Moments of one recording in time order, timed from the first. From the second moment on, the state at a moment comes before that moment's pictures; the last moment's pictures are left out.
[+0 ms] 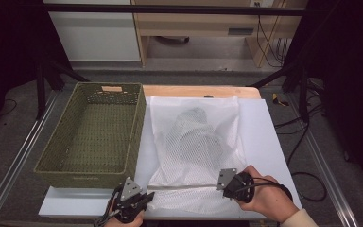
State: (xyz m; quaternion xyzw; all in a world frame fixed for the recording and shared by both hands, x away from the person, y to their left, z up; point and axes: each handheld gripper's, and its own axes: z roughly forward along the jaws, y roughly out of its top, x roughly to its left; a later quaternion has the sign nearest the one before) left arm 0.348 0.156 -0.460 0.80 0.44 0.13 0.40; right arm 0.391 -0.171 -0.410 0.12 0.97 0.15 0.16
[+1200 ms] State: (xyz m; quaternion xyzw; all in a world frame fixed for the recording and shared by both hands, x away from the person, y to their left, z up) left arm 0.353 0.157 -0.466 0.80 0.44 0.15 0.38; right arm 0.394 -0.223 -0.405 0.15 0.97 0.13 0.17
